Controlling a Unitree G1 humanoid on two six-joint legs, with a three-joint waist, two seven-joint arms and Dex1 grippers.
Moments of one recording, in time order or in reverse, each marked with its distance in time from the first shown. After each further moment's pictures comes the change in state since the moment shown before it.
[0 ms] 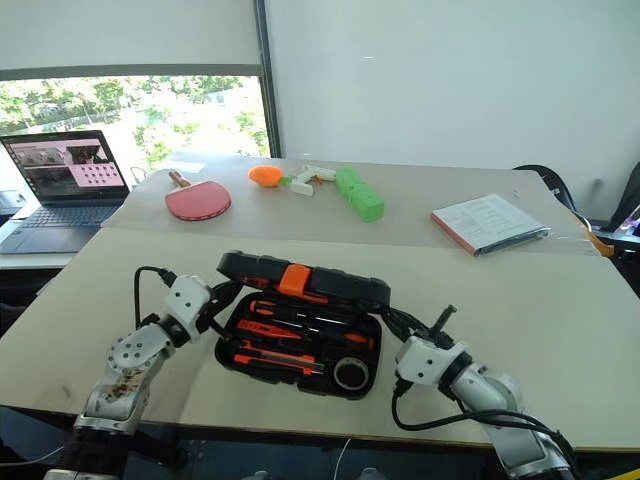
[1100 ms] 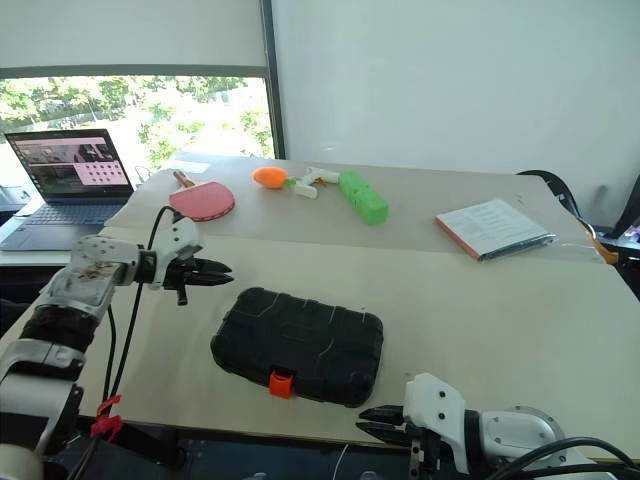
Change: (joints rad) left arm -0.660 0.280 -0.251 0.646 -0.014 0.191 -0.692; right arm 0.320 -0.348 0.034 -0.689 0.761 0.828 0.495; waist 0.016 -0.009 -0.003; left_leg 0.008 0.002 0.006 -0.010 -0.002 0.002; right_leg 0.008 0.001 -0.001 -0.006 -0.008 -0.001
